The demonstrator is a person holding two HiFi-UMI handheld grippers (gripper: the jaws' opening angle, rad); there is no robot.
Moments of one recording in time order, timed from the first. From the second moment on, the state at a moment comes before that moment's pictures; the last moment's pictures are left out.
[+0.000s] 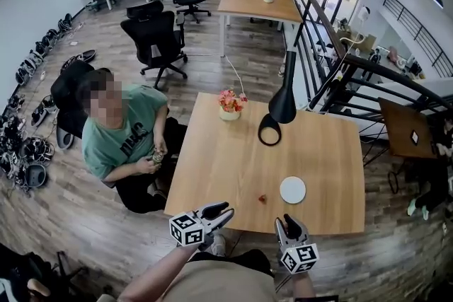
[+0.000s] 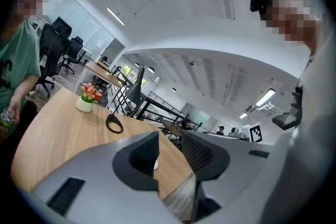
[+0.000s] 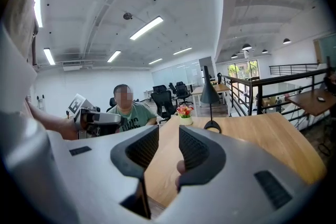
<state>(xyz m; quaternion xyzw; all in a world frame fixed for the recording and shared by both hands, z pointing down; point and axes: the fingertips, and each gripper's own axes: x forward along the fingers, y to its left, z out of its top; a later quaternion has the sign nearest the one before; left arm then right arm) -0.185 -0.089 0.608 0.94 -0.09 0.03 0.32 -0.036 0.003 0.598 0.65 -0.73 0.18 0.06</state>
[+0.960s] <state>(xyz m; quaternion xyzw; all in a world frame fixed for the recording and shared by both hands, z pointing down) -0.147 -0.123 0.621 0.93 -0.18 0.05 0.33 0.026 -0.057 0.624 0.58 -0.78 0.18 0.13</state>
